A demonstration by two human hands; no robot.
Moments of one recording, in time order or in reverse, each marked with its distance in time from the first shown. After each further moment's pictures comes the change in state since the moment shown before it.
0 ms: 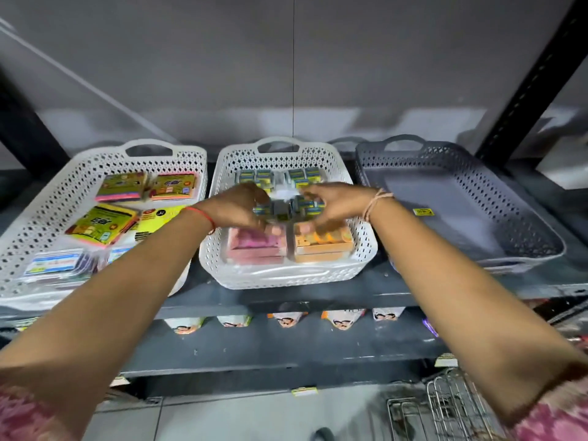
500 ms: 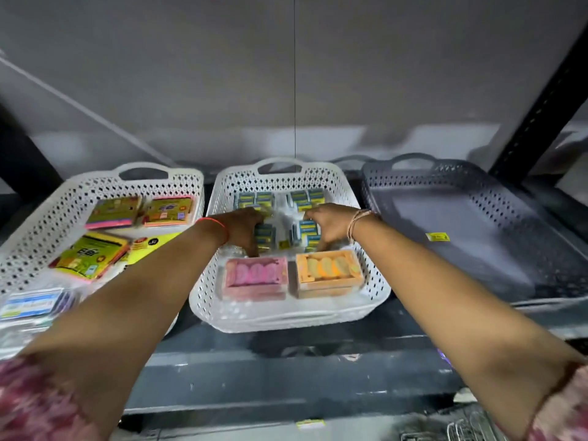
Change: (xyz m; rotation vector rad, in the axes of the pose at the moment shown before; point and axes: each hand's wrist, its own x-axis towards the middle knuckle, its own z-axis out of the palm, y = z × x) left_hand 0.059 -0.026 0.006 0.174 -0.135 -0.092; right_hand 0.065 0.025 0.007 -0.273 0.016 0.039
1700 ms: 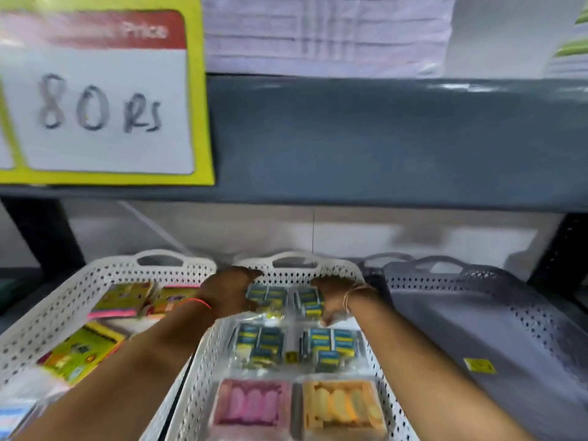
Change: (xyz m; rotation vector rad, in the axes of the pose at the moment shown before) left_hand 0.016 -0.037 -0.038 0.102 0.373 -0.081; right_hand 0.081 0.030 -0.023 -0.064 0.072 0.004
